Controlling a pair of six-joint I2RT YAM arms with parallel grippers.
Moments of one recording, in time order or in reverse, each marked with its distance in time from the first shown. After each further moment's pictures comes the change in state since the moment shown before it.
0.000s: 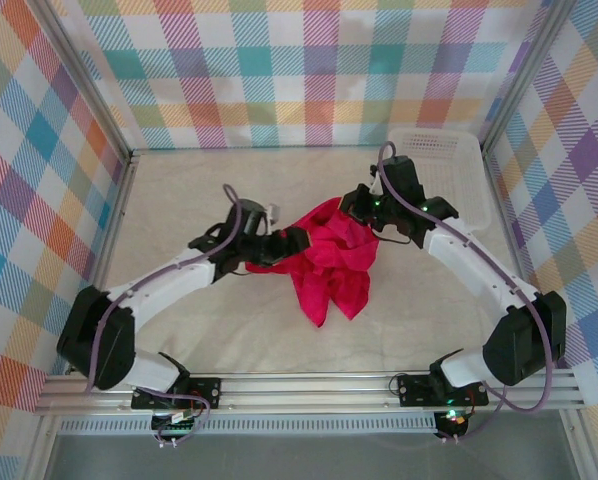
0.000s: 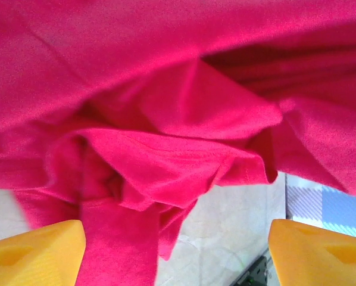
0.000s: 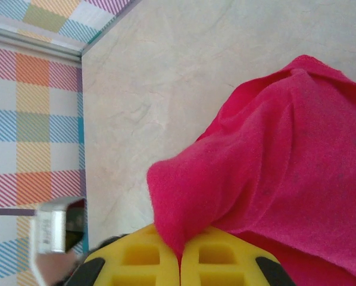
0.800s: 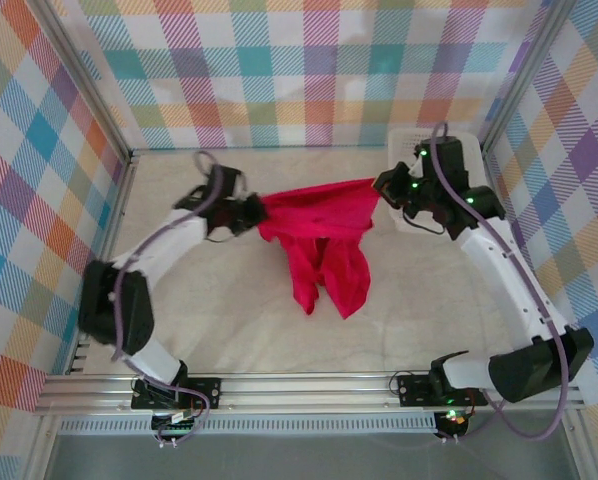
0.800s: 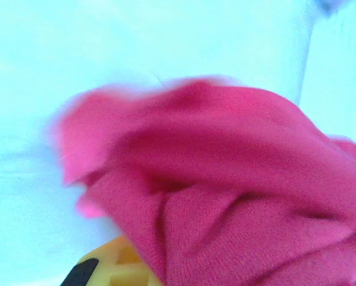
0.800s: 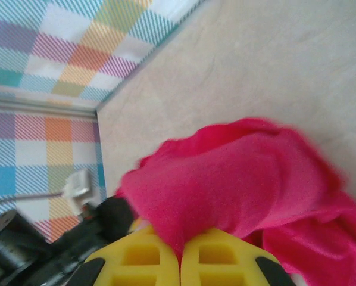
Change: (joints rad) left arm 0.340 0.108 0.275 -0.320 -0.089 0.143; right arm -0.171 -0.121 0.185 -0.235 0.025 0.044
